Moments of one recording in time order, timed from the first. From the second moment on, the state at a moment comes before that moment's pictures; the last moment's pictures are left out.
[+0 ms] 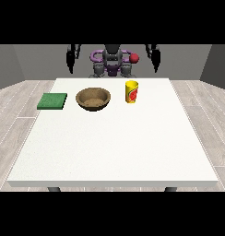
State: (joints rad) left arm -0.01 0.12 0.01 -1.60 0.04 0.01 0.00; right arm 0.01 -0.09 0.01 -1.58 0.01 0.04 -0.02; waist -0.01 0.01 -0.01
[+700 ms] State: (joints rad) left arm -0.10 0.13 0.10 -1.73 0.15 0.02 0.13; right arm 0.01 -0.22 -0.18 -1.69 -0.21 0.19 0.07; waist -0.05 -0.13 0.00
